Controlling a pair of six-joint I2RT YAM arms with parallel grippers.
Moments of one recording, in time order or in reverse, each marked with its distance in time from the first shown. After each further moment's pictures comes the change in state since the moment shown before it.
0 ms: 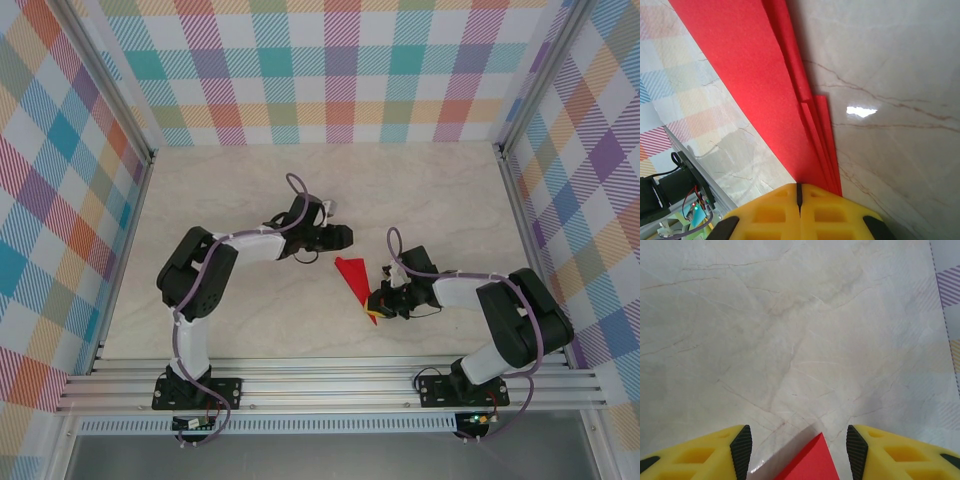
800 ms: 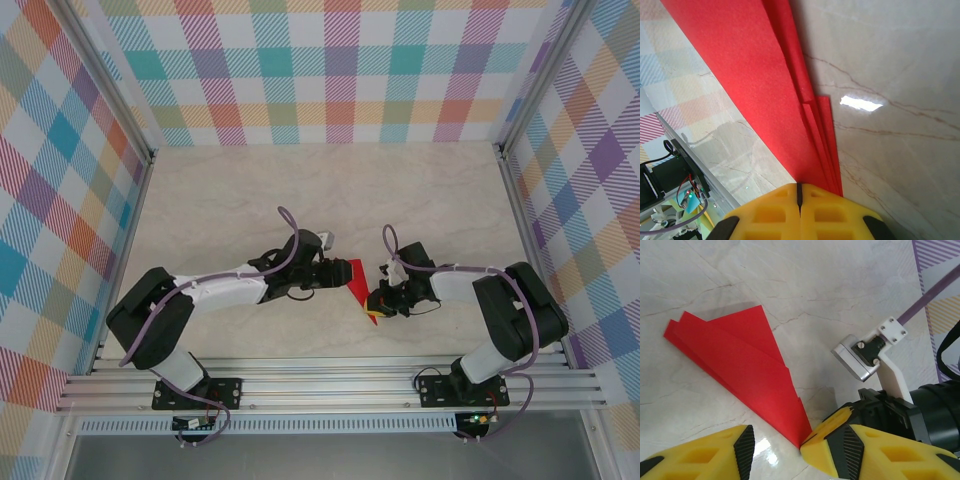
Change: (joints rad) left arm -0.217 -0.373 -0.357 0.029 -0.165 -0.168; right arm -0.006 0.040 0.056 -0.082 -0.026 -0.085
